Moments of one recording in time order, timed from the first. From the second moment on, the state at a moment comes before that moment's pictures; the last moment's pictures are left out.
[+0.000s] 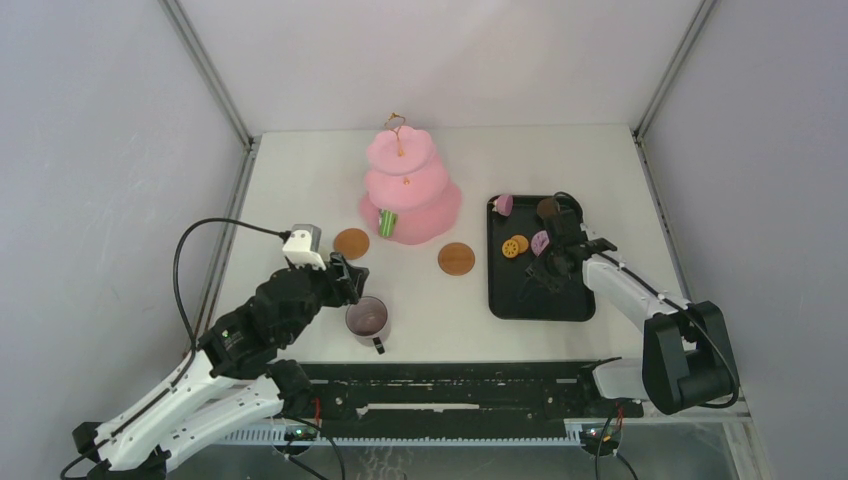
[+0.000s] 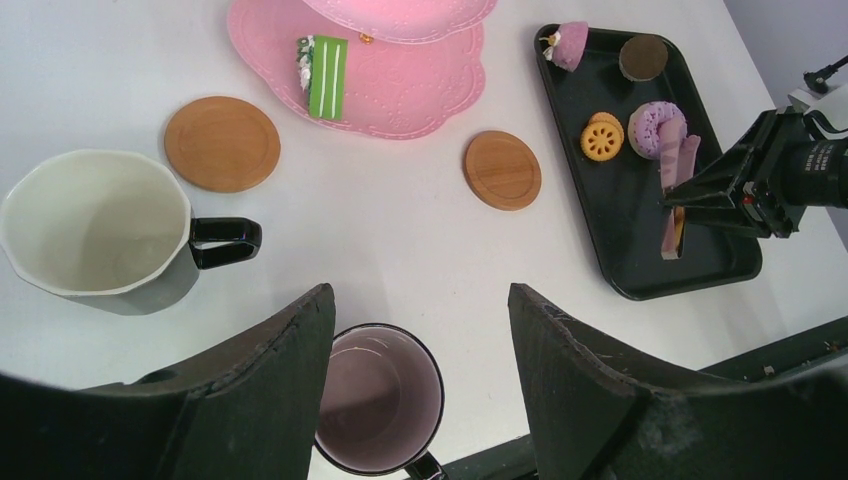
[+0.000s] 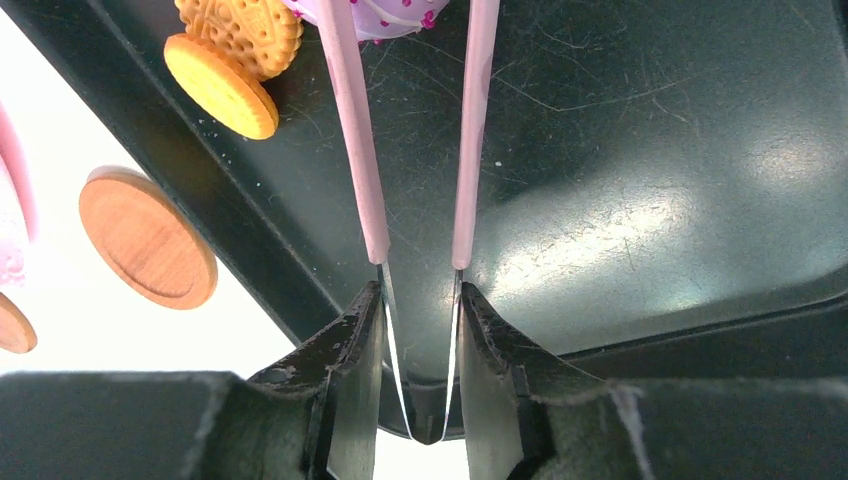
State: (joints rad) left arm -0.87 0.55 0.73 -0.58 -0.47 -0.54; right arm 0.26 1.32 0.74 -0.58 0.06 0.96
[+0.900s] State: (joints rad) left arm -0.87 0.54 0.74 -0.58 -0.47 -0.54; right arm 0.28 1.20 0.74 -0.61 0.05 0.96
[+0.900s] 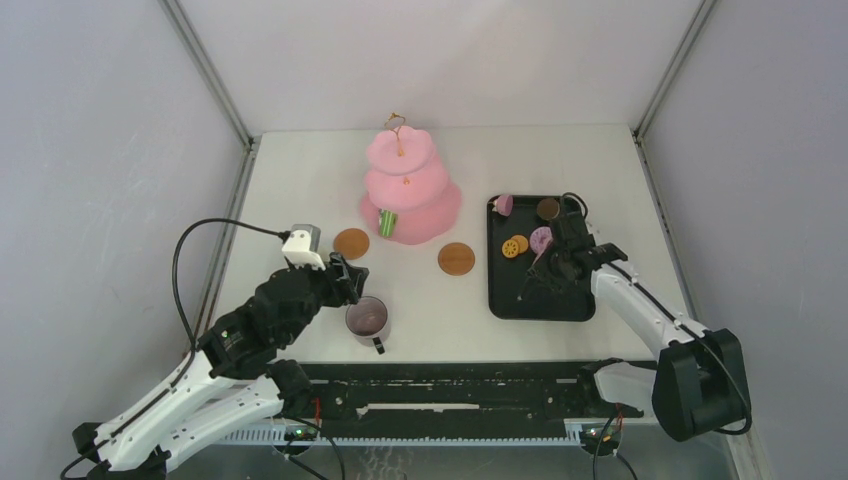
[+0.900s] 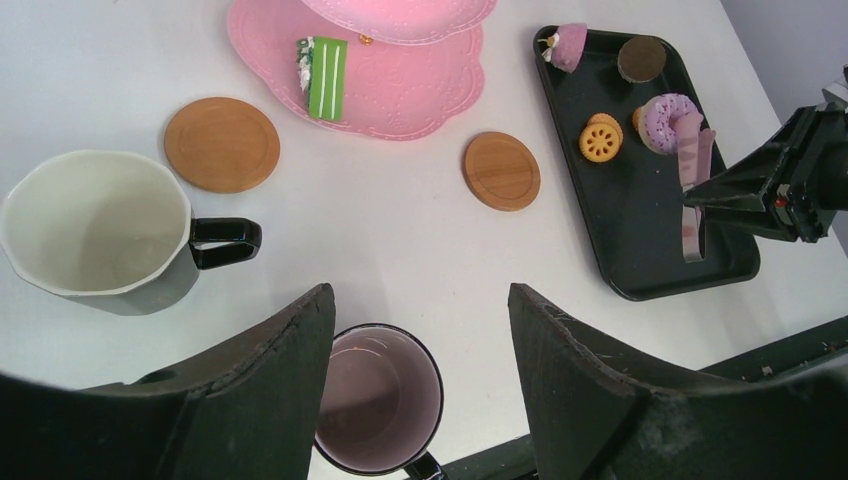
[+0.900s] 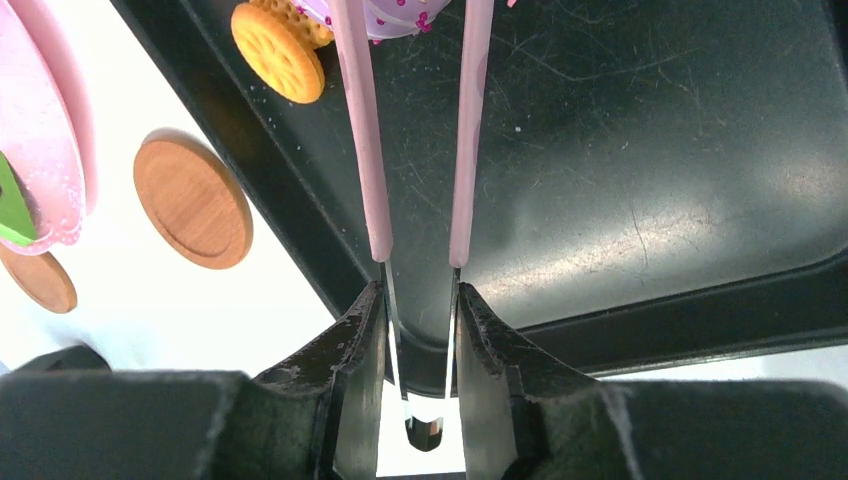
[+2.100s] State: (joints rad) left arm -0.87 0.38 0.73 -0.69 -0.50 -0.55; right arm 0.79 1.81 1.43 -0.70 0.13 1.01
